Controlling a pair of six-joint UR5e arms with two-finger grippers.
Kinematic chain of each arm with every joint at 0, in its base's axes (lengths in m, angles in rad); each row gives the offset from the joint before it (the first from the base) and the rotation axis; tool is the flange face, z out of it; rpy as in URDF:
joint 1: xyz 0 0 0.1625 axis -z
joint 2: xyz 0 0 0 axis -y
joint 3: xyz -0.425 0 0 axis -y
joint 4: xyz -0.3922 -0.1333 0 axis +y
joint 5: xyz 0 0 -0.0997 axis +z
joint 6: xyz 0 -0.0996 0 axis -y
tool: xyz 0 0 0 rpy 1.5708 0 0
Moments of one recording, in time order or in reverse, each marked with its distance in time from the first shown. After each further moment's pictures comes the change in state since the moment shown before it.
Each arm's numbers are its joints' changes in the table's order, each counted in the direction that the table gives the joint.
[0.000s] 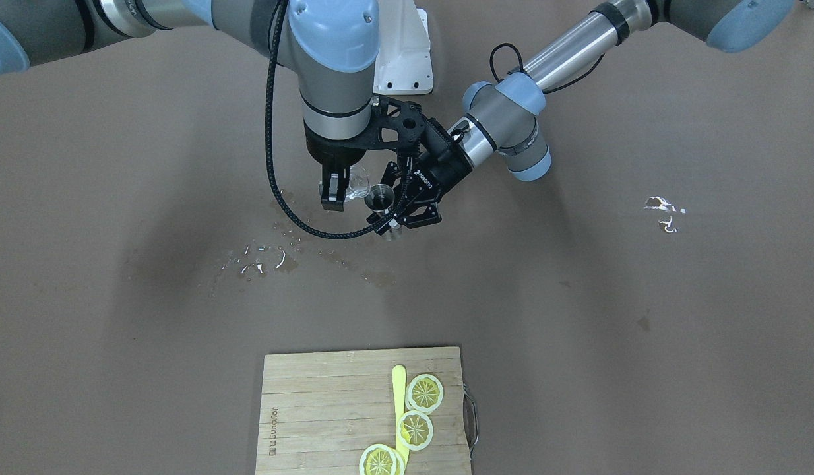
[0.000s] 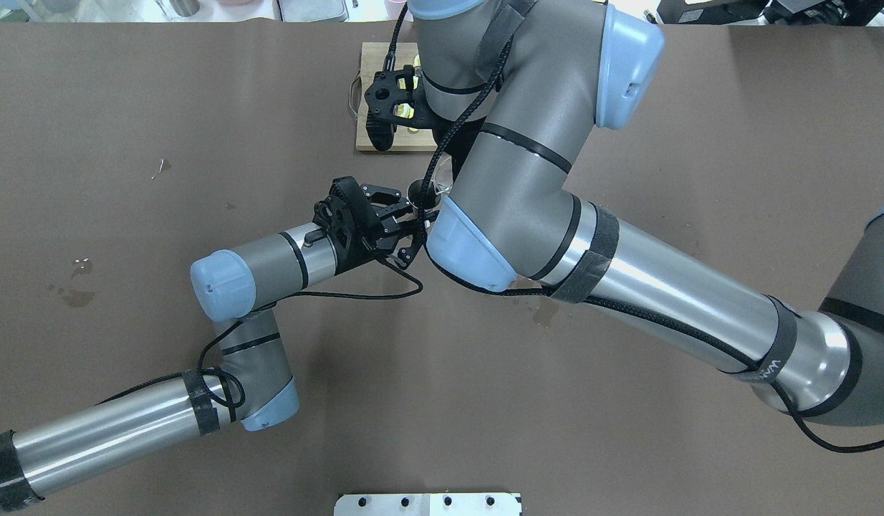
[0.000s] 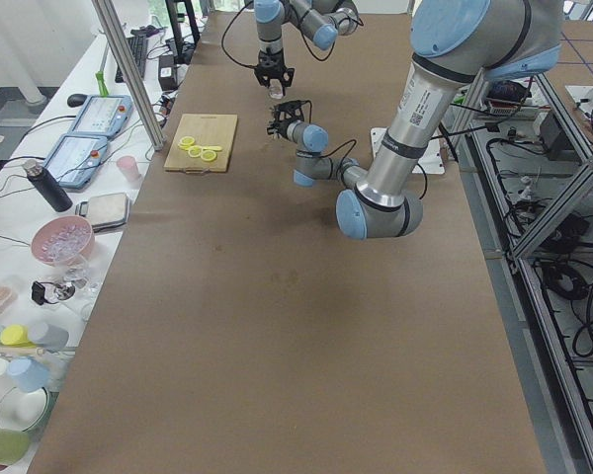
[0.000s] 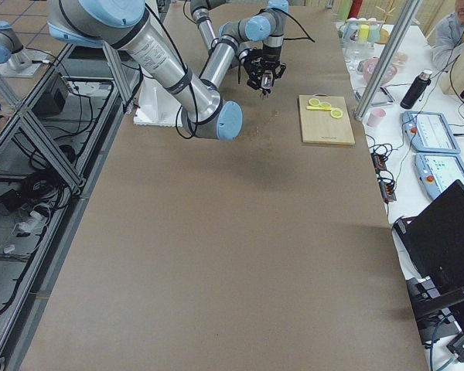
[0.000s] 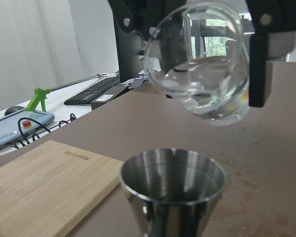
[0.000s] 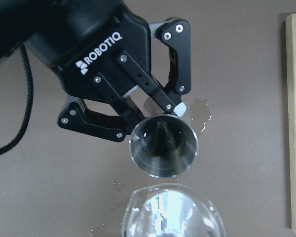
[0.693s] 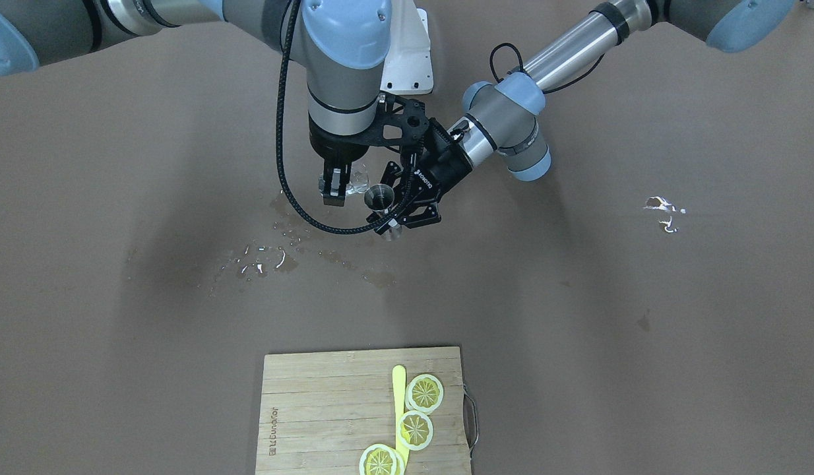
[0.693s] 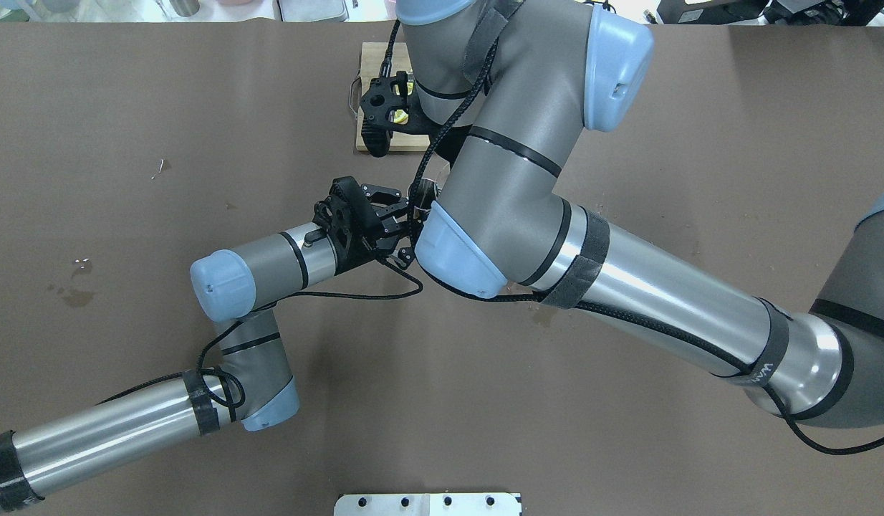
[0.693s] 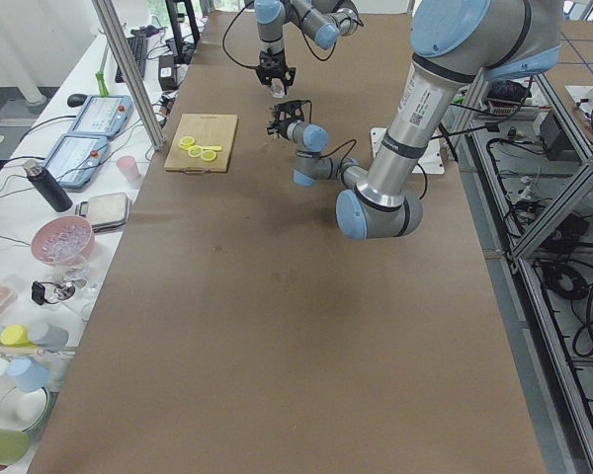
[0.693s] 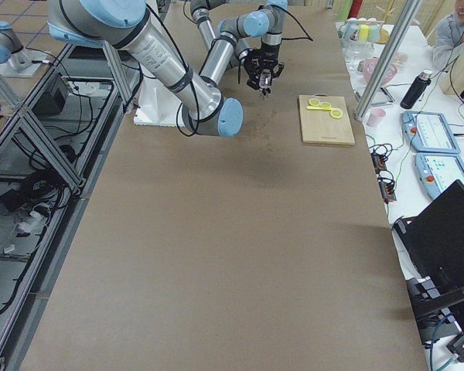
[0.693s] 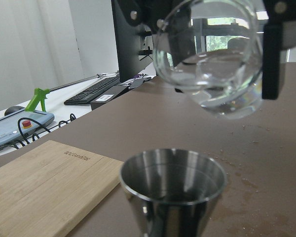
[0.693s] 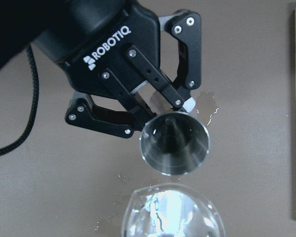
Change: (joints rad) left arm 0.000 0.000 -0.001 0.000 0.001 0.000; right arm 0.017 0.018 -0.006 0.048 0.025 0.000
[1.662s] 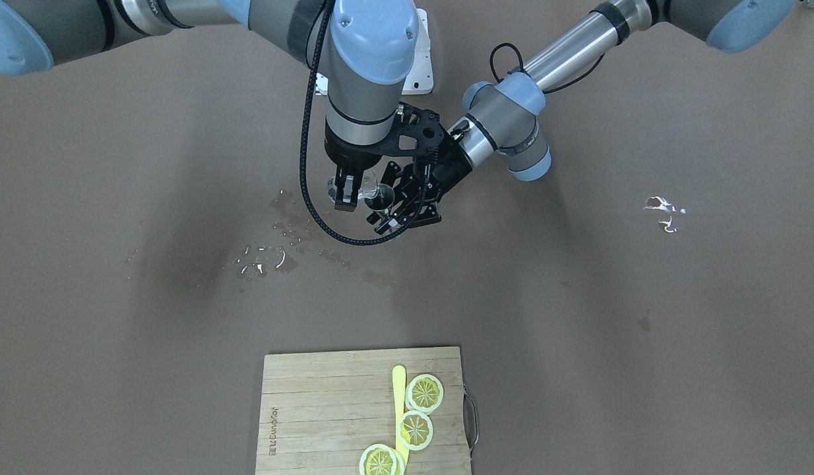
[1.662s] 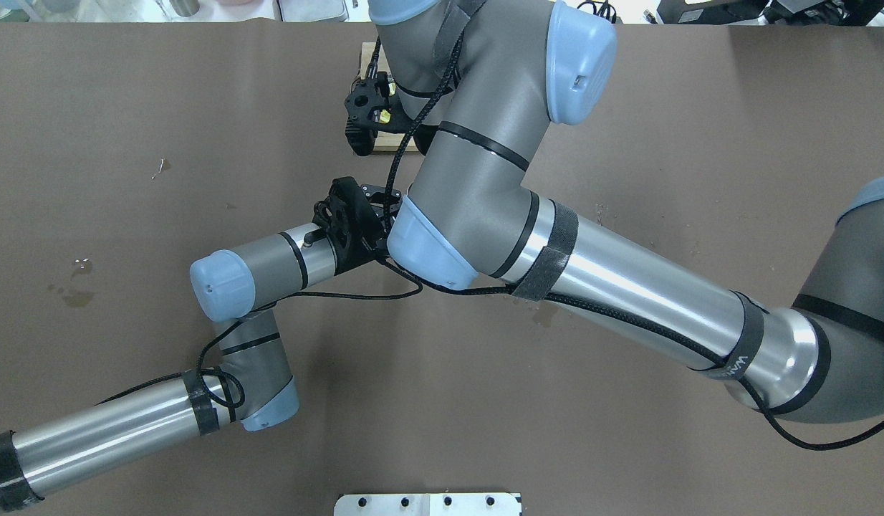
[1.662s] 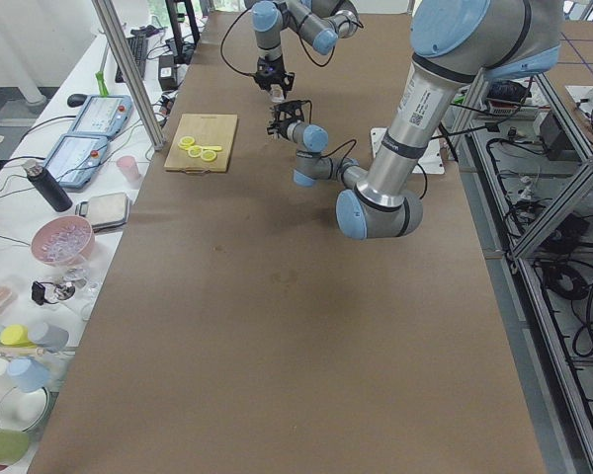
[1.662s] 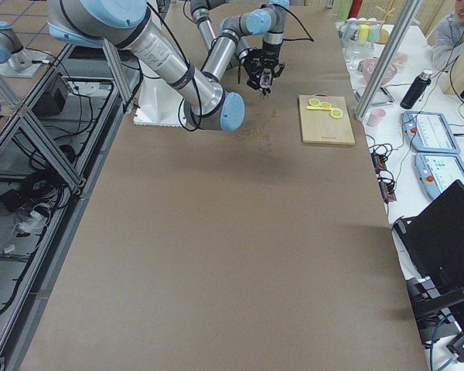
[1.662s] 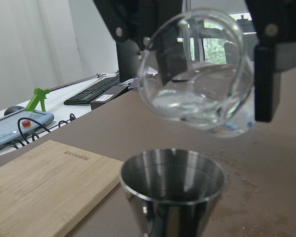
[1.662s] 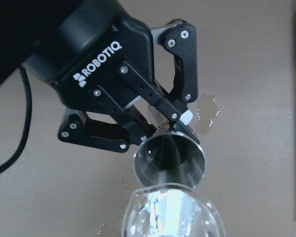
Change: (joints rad) left arm 0.000 0.001 0.000 0.001 0.001 0.000; right arm 0.005 0.050 -0.080 0.015 0.000 0.013
